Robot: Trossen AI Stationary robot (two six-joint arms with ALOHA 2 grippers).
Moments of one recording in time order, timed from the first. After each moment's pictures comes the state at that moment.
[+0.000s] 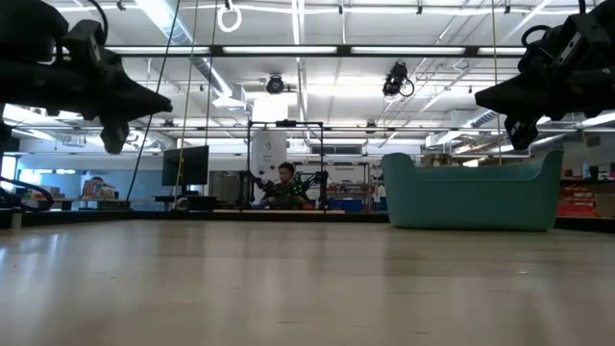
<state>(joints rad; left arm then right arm) 0.28 0.09 0.01 0.02 0.03 -0.63 -0.09 0.06 0.01 0.03 0.02 0.43</state>
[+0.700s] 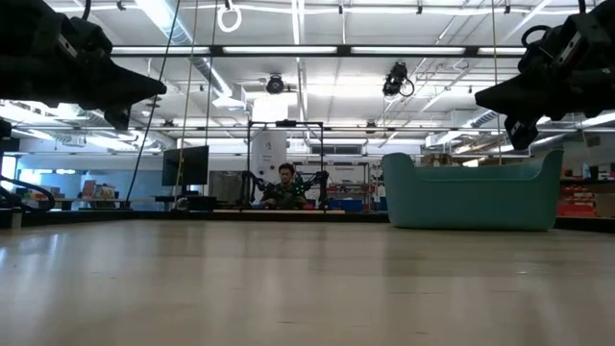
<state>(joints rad) 0.15 0.00 0.01 0.02 -0.02 -0.20 -0.09 0.06 0.01 0.03 0.02 0.43</state>
